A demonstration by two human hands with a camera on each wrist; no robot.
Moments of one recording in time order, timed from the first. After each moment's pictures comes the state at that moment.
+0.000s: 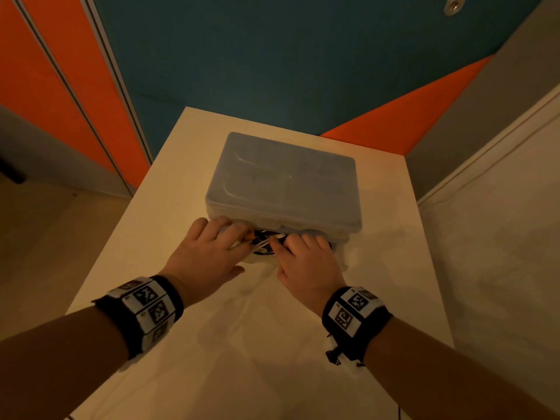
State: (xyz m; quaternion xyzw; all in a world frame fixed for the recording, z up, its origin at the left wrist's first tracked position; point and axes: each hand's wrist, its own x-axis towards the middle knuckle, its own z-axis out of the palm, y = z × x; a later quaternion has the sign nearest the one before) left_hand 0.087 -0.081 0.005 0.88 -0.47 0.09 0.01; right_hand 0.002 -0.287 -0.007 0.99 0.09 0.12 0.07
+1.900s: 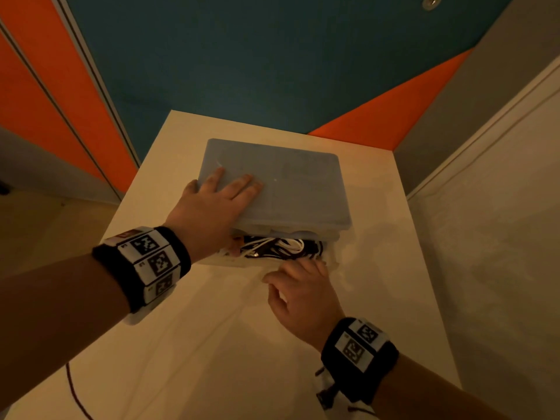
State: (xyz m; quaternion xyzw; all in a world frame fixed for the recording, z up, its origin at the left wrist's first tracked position) left_hand 0.136 -0.124 0.058 0.91 -0.40 -0.05 -0.05; right_hand -0.042 -0.271 -0.005 0.98 0.04 0.18 -0.10
